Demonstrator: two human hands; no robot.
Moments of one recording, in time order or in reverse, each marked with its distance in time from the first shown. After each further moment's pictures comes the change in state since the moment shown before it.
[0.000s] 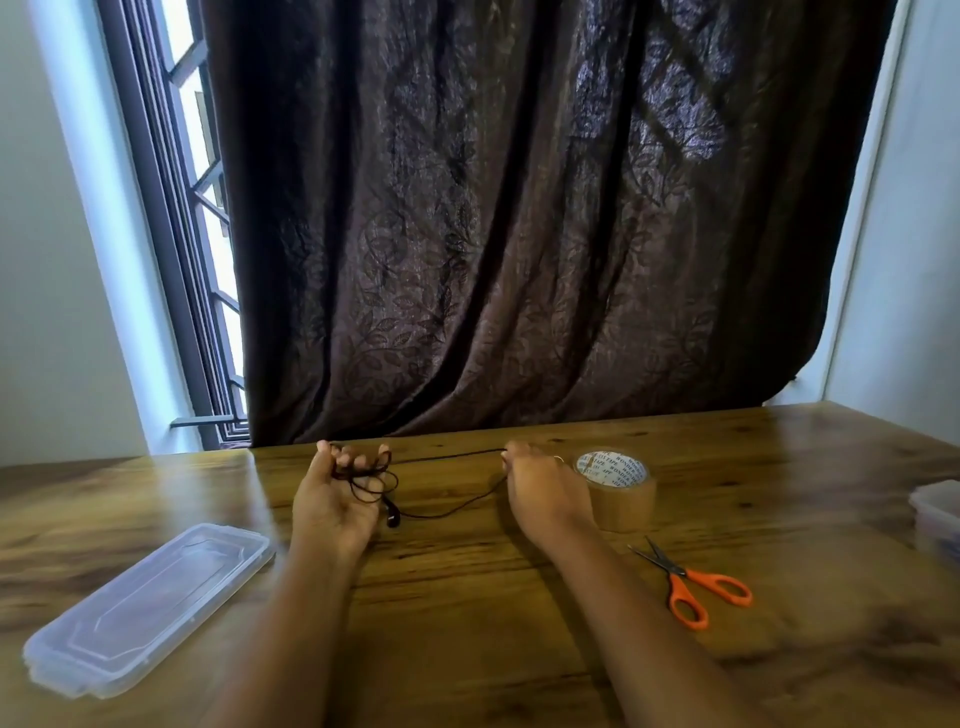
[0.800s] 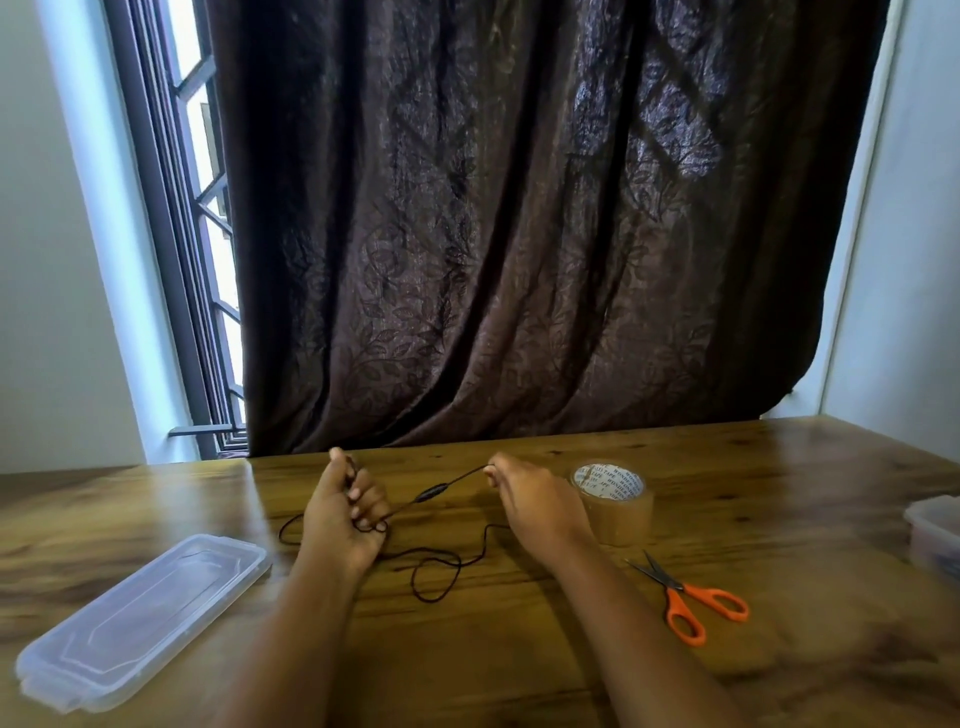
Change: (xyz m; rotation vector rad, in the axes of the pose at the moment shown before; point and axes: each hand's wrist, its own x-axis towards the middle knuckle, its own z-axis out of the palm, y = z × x) left_hand 0.007 -0.005 -0.007 0.202 0.003 -0.083; right_hand -0.002 0.004 -0.005 0.093 -0.025 -0.119
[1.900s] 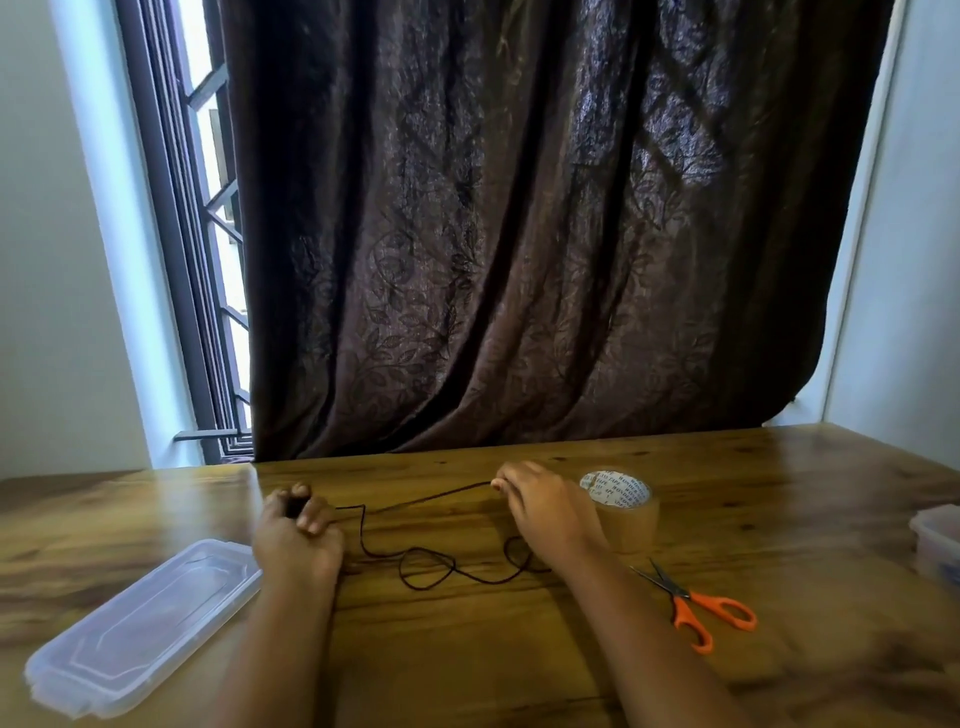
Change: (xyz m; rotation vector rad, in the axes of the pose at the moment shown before) left_hand 0.004 0.025 -0.028 -0.223 0.273 0.225; right_hand 0.000 0.007 0.004 -0.032 0.036 -0.035
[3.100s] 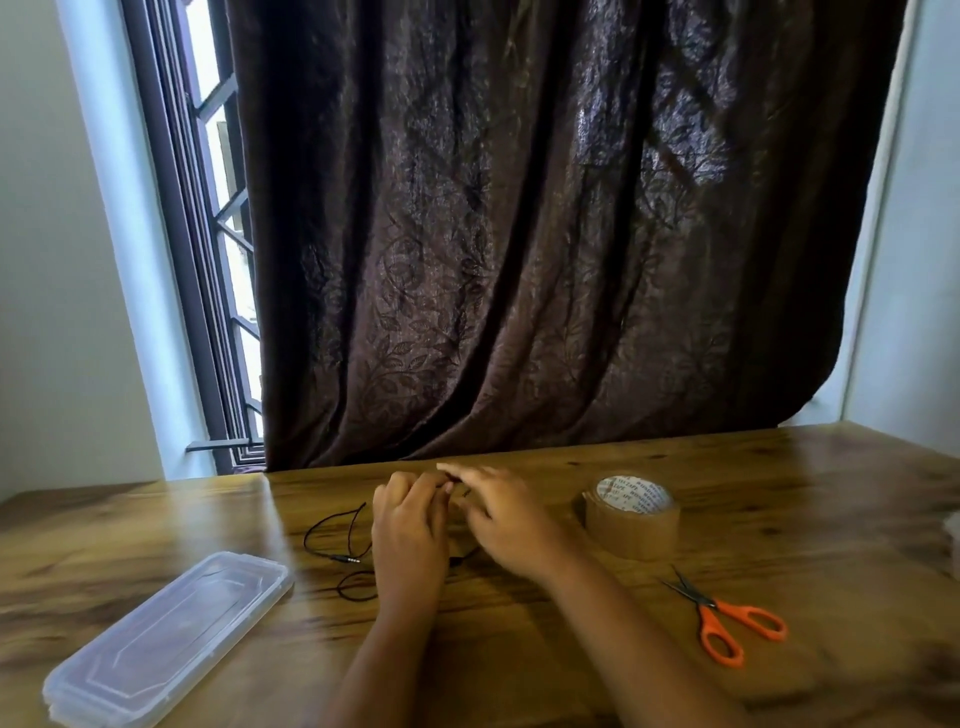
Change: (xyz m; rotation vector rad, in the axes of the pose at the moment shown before) left_hand -0.030 -0.068 0.004 1.499 -0.403 1.017; right_hand 0.017 -0.052 0.006 0.475 -0.176 -0.067
